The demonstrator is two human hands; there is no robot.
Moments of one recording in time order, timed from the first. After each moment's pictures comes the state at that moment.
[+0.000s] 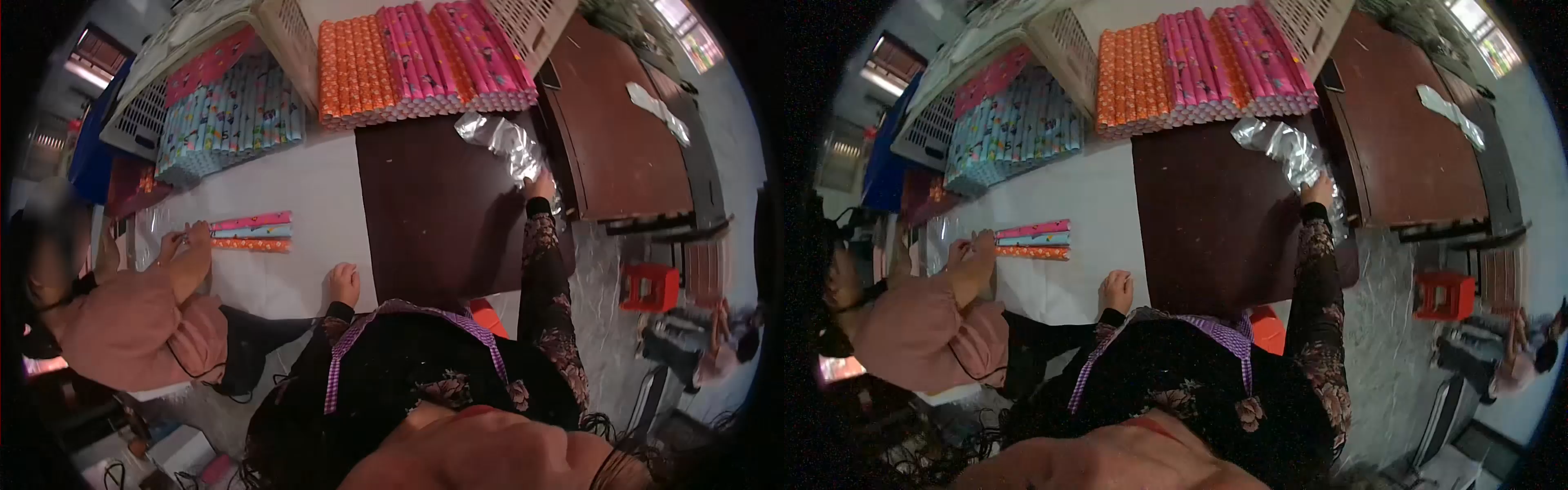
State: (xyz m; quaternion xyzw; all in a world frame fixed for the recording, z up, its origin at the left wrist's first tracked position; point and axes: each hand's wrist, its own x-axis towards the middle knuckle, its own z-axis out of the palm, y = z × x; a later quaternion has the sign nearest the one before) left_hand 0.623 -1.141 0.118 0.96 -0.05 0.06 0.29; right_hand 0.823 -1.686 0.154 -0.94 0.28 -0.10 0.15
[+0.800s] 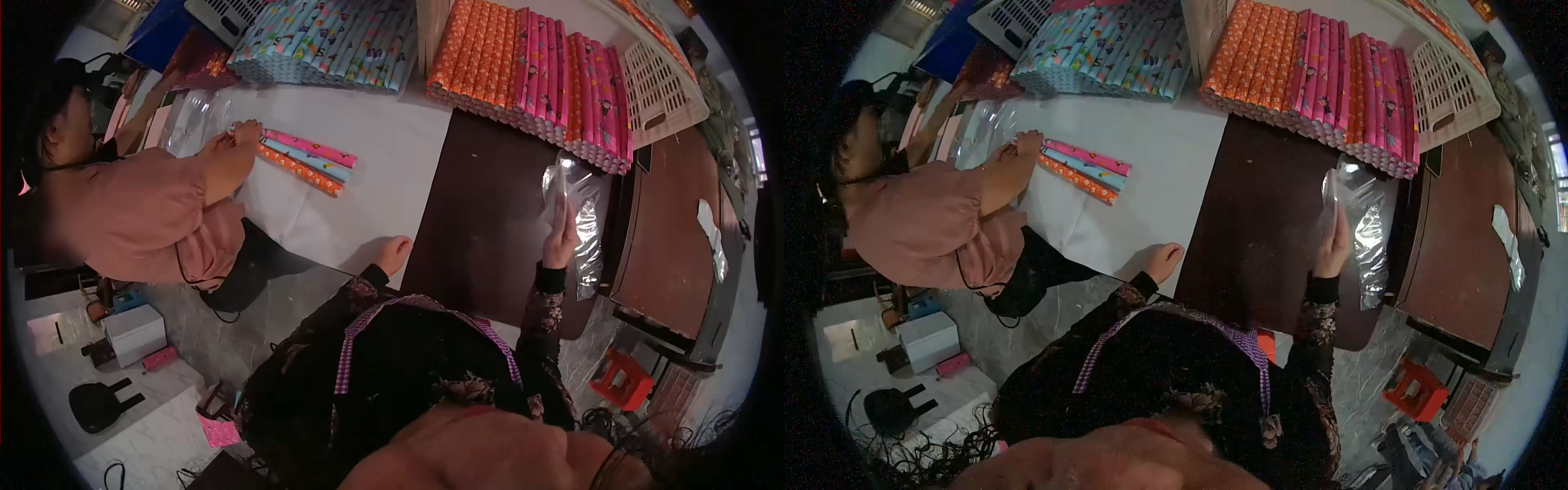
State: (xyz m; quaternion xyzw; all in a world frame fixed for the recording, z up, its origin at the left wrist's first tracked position) left_hand 0.629 -1.170 0.103 0.79 0.14 -0.07 0.59; right_hand 0.794 -1.522 0.227 -0.75 -0.04 -0.16 0.64
